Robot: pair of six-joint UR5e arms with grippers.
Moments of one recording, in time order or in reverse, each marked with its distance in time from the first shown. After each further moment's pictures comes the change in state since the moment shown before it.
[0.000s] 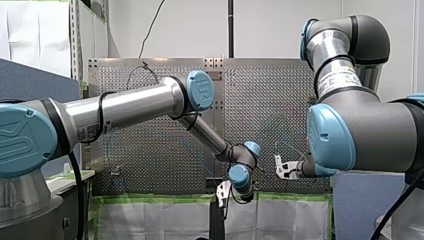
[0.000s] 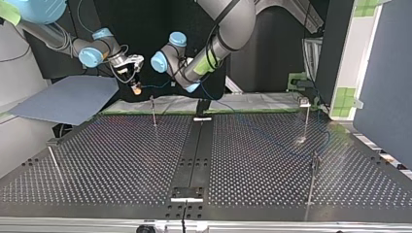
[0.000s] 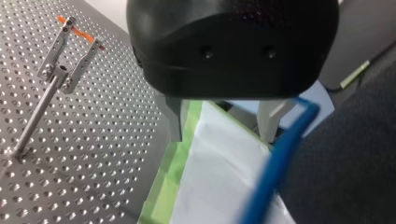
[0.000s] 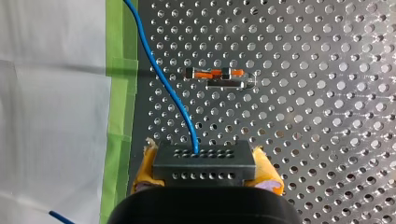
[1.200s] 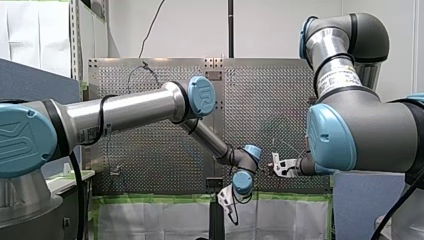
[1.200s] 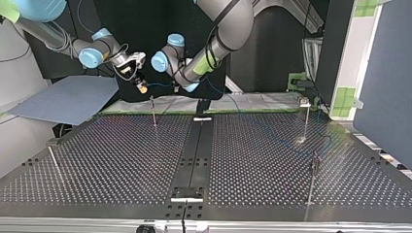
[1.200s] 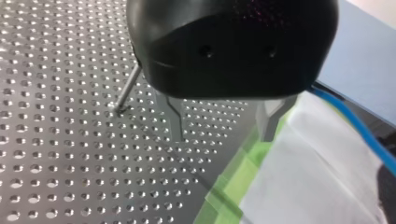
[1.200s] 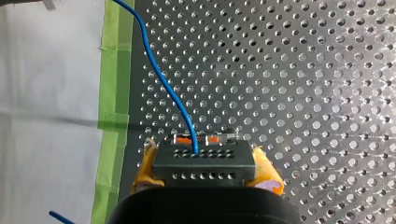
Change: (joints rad) left arm -0.002 -0.040 0.044 0.113 -0.137 -0.314; right arm 0.010 -0.016 0.000 0.021 -0.134 -0.010
